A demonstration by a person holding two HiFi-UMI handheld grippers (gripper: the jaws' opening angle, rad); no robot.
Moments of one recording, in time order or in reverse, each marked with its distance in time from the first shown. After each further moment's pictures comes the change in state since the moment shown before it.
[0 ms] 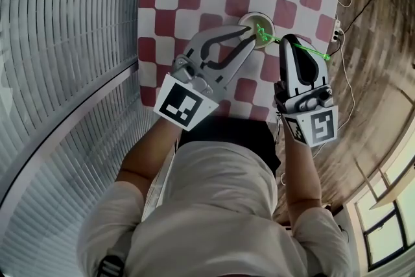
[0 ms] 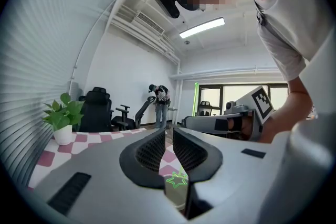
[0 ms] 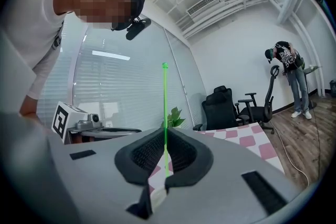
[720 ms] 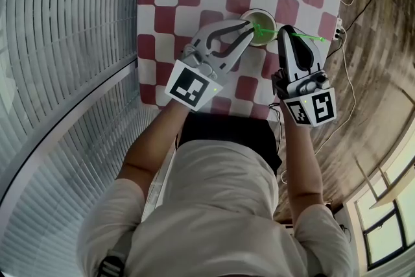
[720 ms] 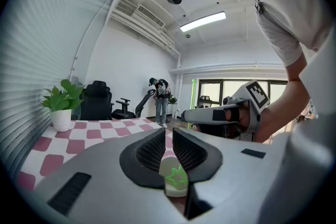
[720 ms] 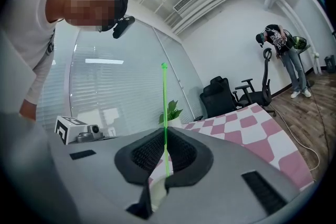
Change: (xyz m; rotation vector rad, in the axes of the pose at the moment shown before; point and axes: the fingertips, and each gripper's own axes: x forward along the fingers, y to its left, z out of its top) left arm 0.008 0.005 -0.048 0.046 0.063 -0.015; right arm 0.004 -0.017 -0.039 0.140 0.004 0.006
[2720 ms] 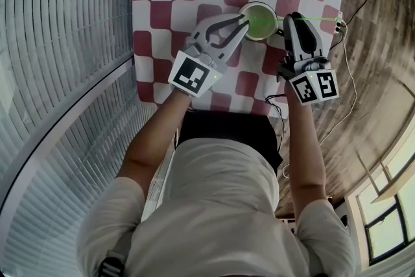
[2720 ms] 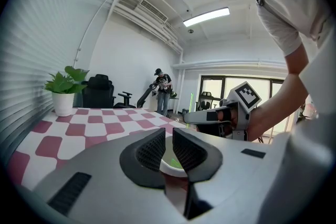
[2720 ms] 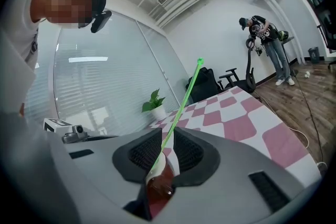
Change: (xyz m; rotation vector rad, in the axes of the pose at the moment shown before) left arm 0.008 0.004 -0.040 -0.027 0.014 0.019; right arm -0.005 -0.059 -0.049 0.108 0.065 -0.123
